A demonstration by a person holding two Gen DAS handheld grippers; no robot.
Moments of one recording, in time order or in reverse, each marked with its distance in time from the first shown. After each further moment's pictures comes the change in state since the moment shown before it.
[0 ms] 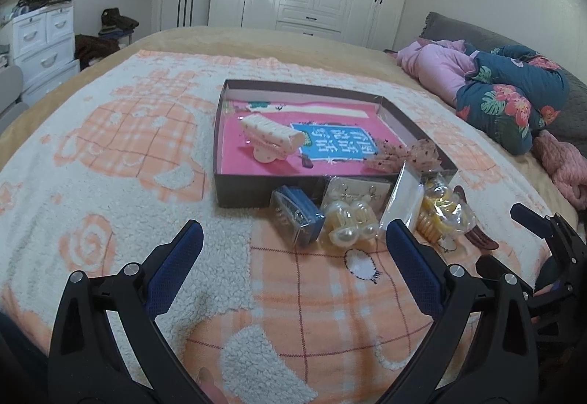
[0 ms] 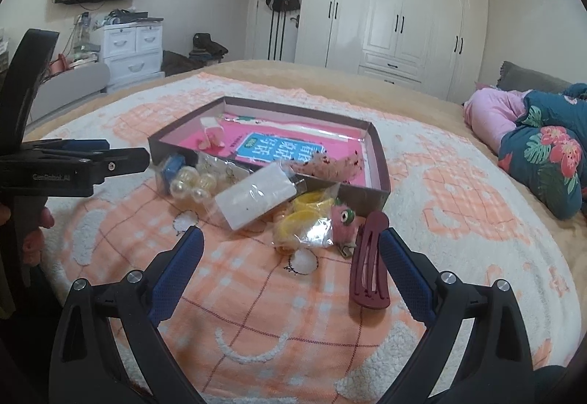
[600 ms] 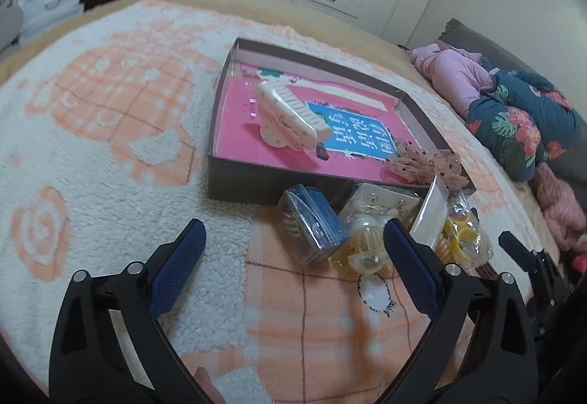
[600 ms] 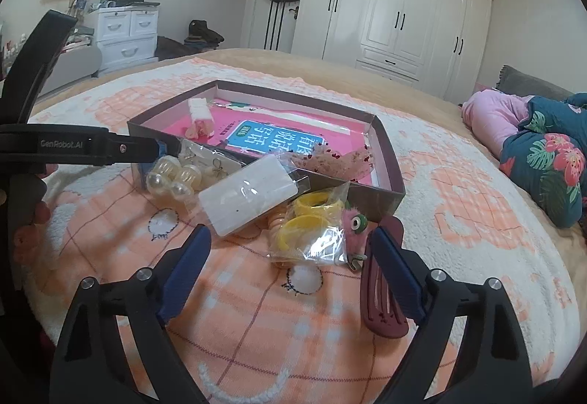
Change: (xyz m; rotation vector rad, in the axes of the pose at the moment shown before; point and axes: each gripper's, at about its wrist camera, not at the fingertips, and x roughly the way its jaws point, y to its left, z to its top) left arm 0.048 0.024 0.008 -0.179 0.110 -0.060; right arm 0.038 0.008 0.002 -0.043 0.032 -0.039
